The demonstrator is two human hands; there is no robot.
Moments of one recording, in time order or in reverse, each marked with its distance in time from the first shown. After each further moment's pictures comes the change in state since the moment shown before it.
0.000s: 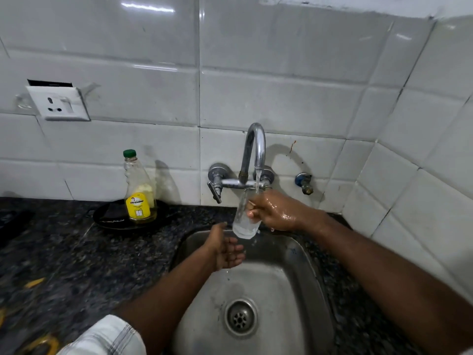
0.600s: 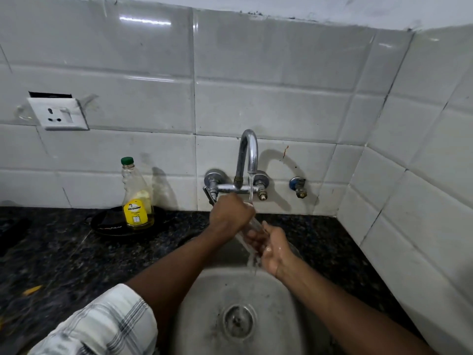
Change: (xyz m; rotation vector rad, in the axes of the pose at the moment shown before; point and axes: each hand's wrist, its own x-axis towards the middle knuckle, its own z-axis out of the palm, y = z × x) left_hand -0.046 0.054 0.052 1.187 0.470 0.907; right_hand -0.023 -0.027 0.077 1.758 0.579 0.957
